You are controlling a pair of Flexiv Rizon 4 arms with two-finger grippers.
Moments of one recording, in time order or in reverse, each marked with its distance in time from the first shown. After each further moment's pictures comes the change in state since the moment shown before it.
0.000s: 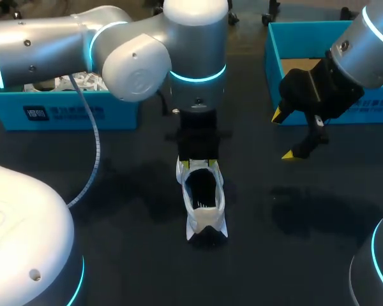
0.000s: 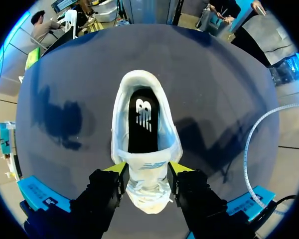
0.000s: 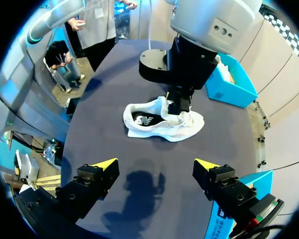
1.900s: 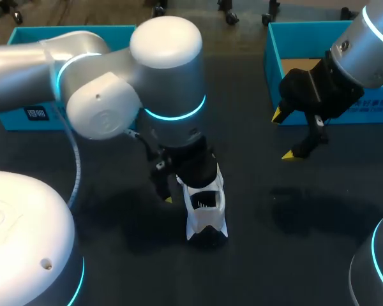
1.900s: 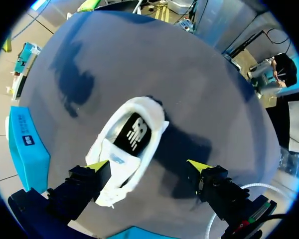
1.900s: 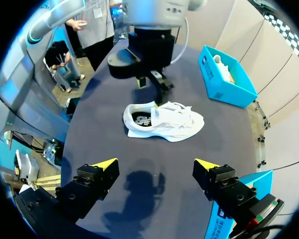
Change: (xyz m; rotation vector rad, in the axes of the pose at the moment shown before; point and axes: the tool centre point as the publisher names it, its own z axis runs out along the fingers) left arm 0.038 -0.063 -0.004 -0.065 -0.072 -0.613; right arm 0.000 0.000 0.000 0.000 0.000 0.000
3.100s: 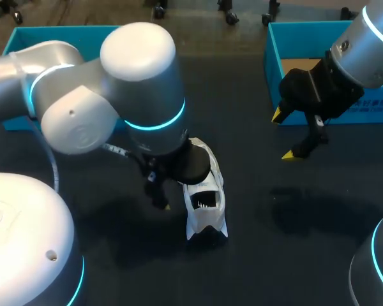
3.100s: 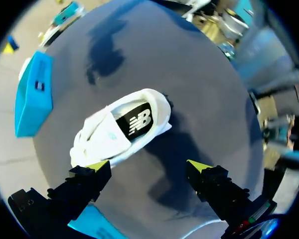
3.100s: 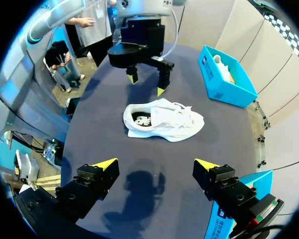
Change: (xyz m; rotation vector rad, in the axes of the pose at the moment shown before) left arm 0.027 0.005 -0.007 -0.011 -0.060 -0.481; right arm 0.000 0.000 0.000 0.000 0.000 0.000
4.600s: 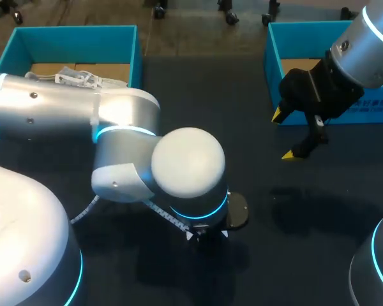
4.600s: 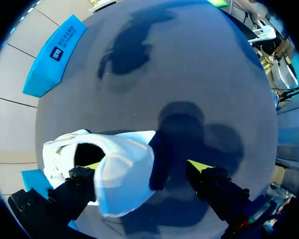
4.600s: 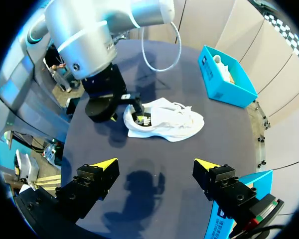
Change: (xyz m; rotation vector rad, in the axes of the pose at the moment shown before) left arm 0.029 -0.085 0.085 -0.006 -0.157 -0.436; right arm 0.000 0.000 0.000 0.000 0.000 0.000
